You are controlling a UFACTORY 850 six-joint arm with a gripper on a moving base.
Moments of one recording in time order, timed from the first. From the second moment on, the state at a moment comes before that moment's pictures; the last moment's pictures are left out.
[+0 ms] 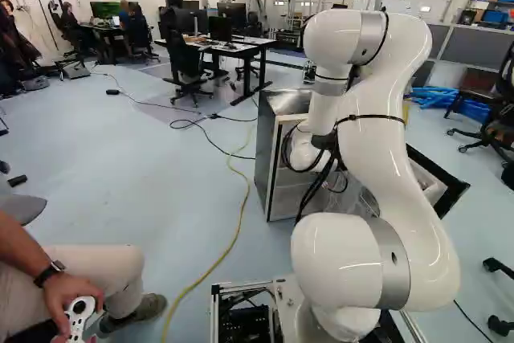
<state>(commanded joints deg) -13.8 -43.8 -41.8 70.7 77.2 0.0</state>
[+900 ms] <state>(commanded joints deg) -16.7 -45.1 -44.6 70.6 77.2 0.0</state>
